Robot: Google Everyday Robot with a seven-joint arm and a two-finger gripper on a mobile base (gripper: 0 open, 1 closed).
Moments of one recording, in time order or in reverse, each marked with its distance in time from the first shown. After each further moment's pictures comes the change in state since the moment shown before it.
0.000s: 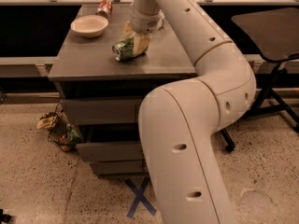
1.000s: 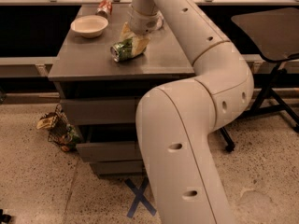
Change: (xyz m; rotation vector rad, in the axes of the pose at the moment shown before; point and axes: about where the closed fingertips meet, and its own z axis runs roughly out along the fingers) arm -0.006 0.003 0.004 -0.029 -0.014 -0.037
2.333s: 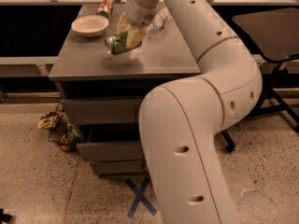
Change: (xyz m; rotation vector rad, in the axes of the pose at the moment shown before) arm -0.019 -0.010 -0.028 0.078 -0.060 0.062
